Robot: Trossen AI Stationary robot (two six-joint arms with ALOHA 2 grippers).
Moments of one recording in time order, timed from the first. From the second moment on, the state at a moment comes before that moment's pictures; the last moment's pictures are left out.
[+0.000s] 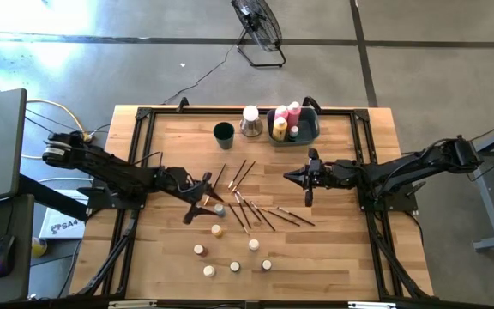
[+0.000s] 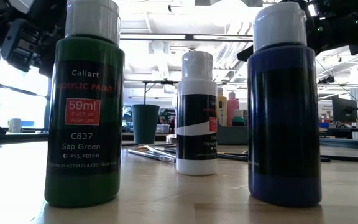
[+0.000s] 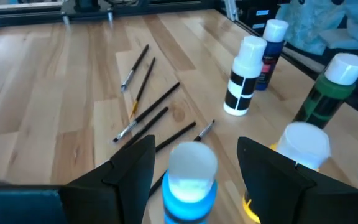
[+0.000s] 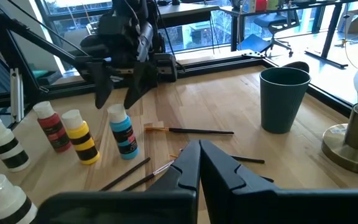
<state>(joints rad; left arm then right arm) -0.09 1.28 0.31 0.66 0.23 0.07 0.07 1.08 0.32 0.59 0.21 0.16</state>
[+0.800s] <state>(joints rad) -0.09 1.32 0.33 0.60 0.23 0.07 0.07 1.08 0.32 0.58 0.21 0.16</state>
